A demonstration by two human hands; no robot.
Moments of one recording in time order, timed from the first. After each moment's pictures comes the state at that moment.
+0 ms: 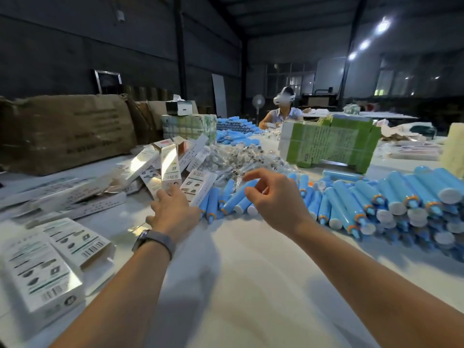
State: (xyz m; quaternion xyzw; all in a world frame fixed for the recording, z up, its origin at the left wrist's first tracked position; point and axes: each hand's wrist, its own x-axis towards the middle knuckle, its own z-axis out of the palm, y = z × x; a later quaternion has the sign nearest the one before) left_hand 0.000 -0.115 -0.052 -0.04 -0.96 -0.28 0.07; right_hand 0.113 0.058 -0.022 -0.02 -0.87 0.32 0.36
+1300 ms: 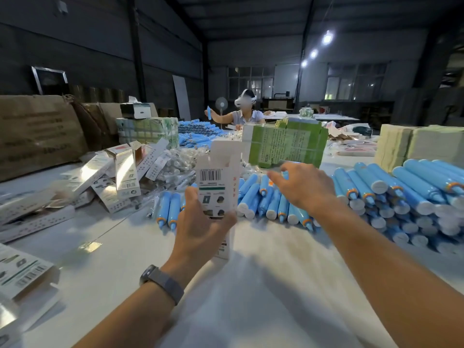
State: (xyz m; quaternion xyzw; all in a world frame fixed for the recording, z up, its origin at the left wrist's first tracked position) left_hand 0.083 -0.045 -0.063 -0.33 -0.70 -0.62 0.11; right_hand 0.155 0.162 0.007 -0.28 -0.92 0.05 0.26
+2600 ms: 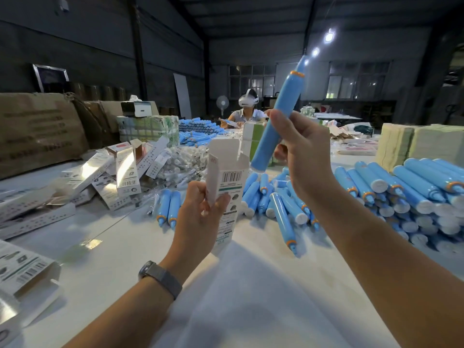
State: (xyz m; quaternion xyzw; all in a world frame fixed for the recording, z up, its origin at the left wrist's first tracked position) left_hand 0.087 -0.048 -0.057 -0.35 -0.67 -0.64 0.11; right_hand 0.168 0.104 0.052 0.08 -0.64 0.59 0.49
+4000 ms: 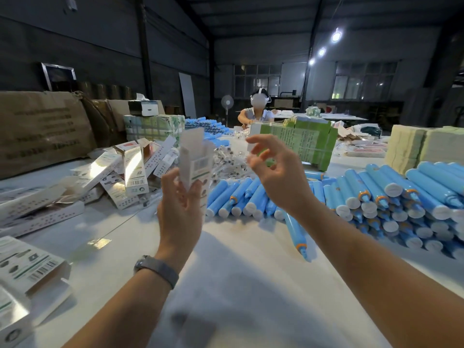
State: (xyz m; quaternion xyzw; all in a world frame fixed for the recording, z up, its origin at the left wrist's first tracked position) left_hand 0.049 -0.062 -0.058 -0.26 -0.67 -0.64 0.28; right_hand 0.133 0.101 0.014 0.06 -0.82 0.31 0.48
